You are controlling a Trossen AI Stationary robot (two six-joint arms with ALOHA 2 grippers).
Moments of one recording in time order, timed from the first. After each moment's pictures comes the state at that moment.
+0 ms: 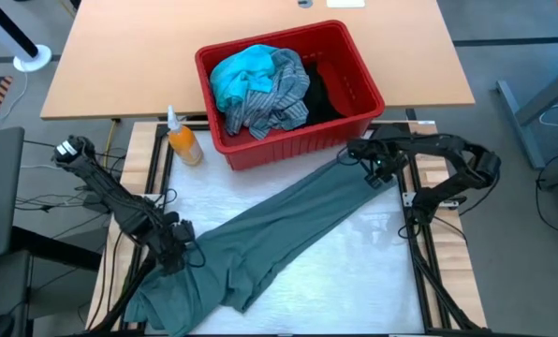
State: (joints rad) left arm -0.73 1.00 0.57 -0.82 -0.10 -1.04; right arm -0.60 1.42 0.93 -1.45 0.37 0.46
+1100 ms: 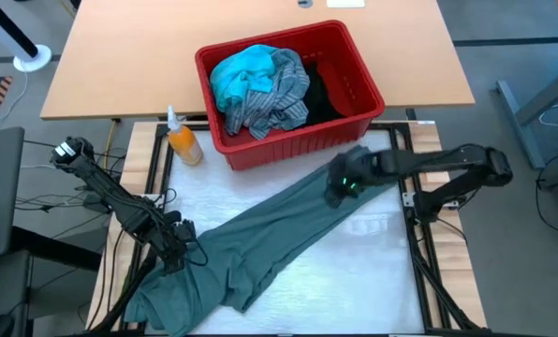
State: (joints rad) left arm -0.71 1.00 0.57 -0.82 -0.09 -0.97; right arm 0.06 1.33 1.13 -0.79 0.27 0.70
